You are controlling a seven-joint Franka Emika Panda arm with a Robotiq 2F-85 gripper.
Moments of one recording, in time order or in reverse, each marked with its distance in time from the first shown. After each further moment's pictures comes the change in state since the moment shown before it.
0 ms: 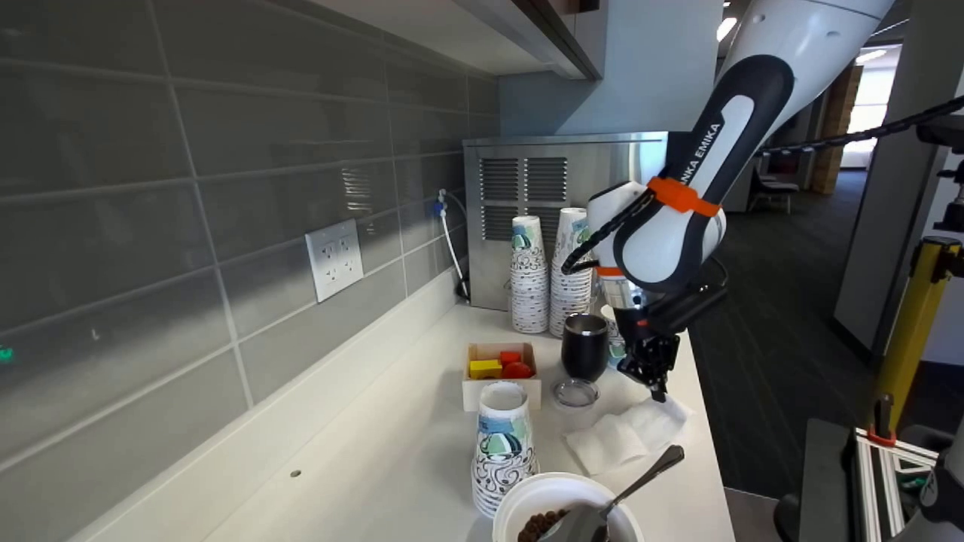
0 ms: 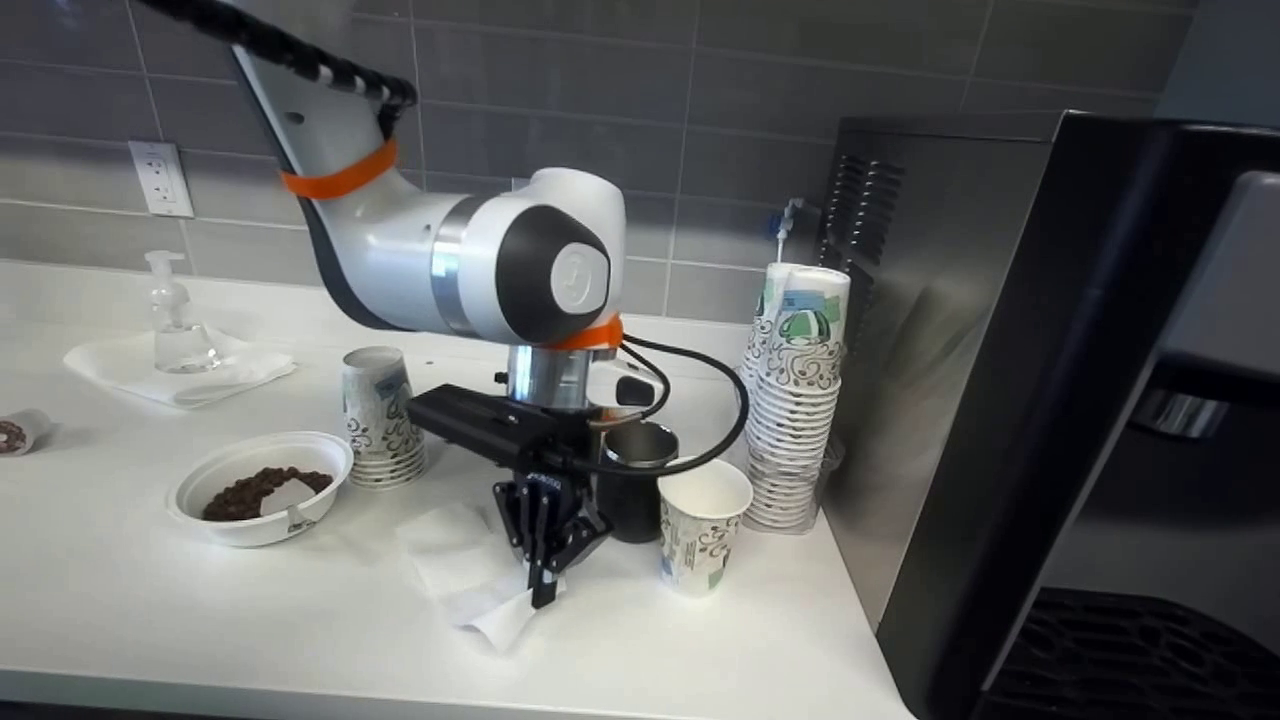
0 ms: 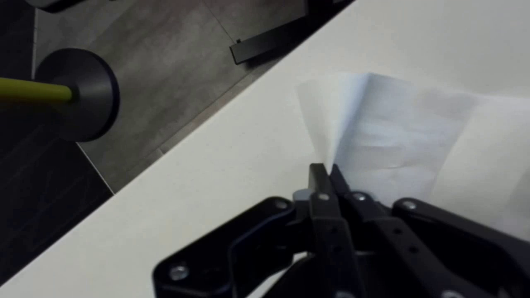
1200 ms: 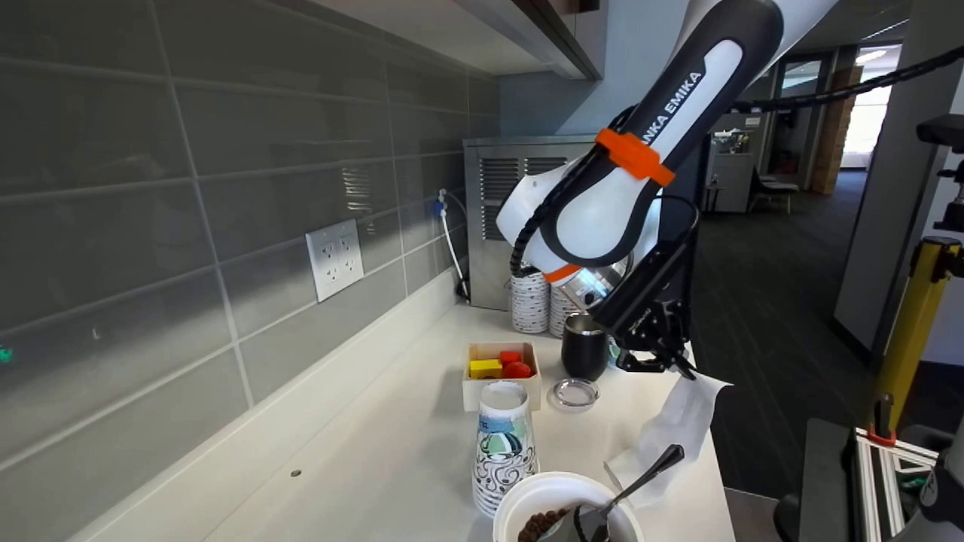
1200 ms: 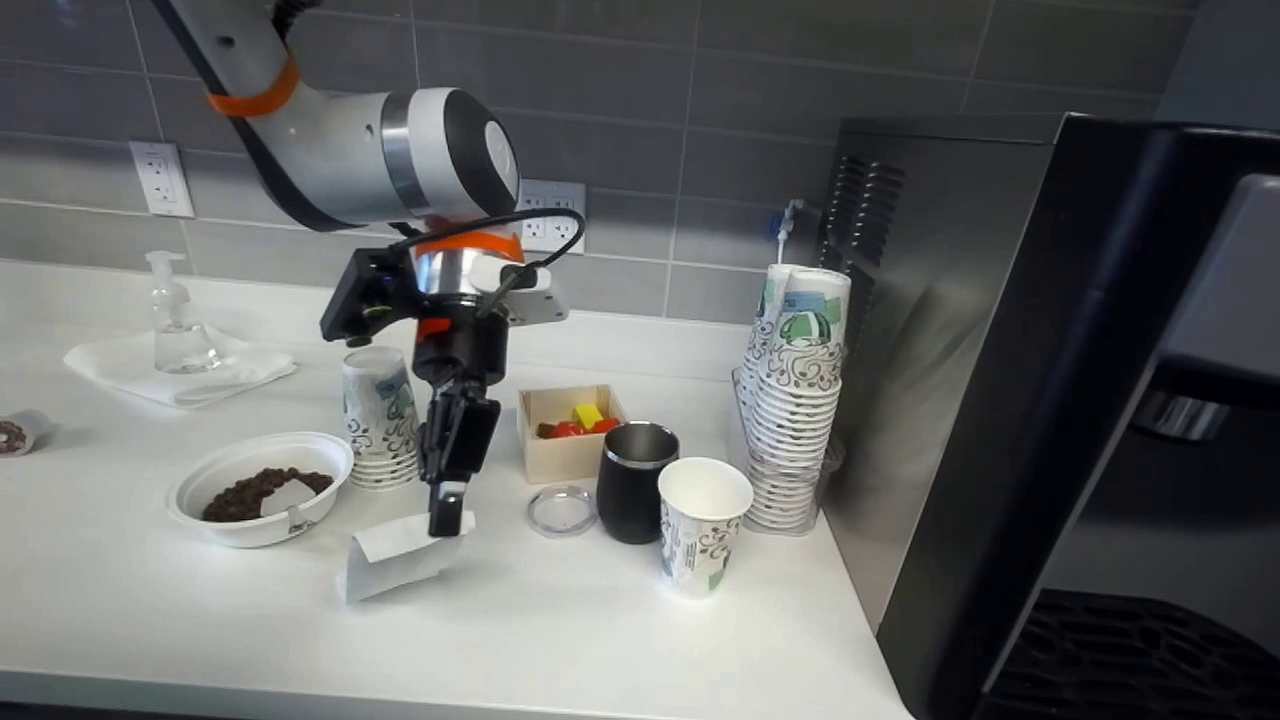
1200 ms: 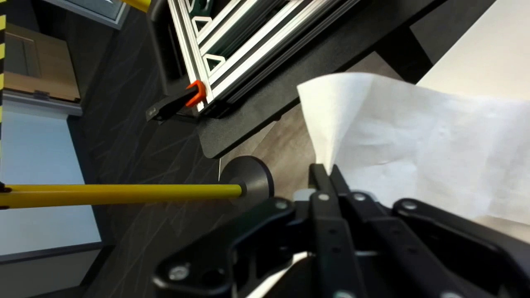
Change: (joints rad) arm 0.098 0.008 0.219 0.227 -0.078 -0.708 0.541
